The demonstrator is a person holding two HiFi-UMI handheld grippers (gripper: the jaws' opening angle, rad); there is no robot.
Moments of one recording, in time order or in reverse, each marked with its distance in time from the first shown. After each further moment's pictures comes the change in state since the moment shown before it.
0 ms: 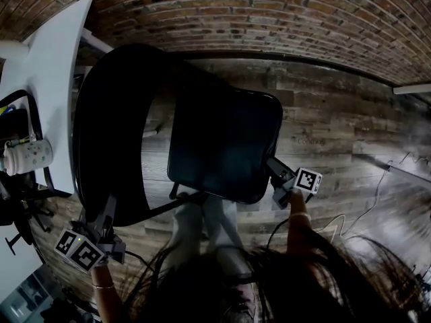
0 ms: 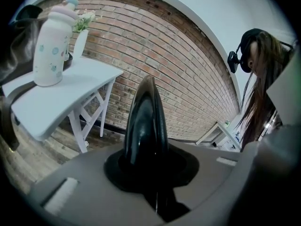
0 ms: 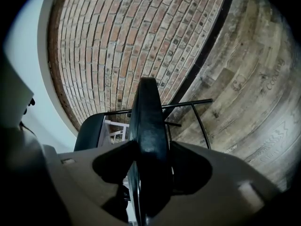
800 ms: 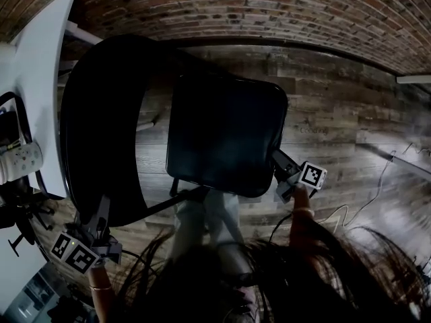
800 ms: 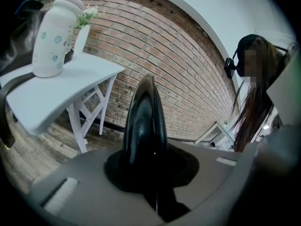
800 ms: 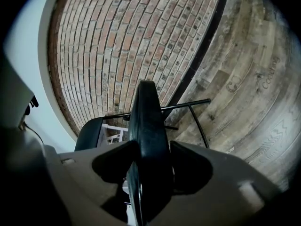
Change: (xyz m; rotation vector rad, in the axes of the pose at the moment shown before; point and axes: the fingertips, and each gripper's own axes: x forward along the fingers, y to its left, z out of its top) left arm 0.008 0.011 -0.009 -0.014 0.011 -0.022; right arm -0.007 -0.024 0.003 0.022 -0.054 -0.013
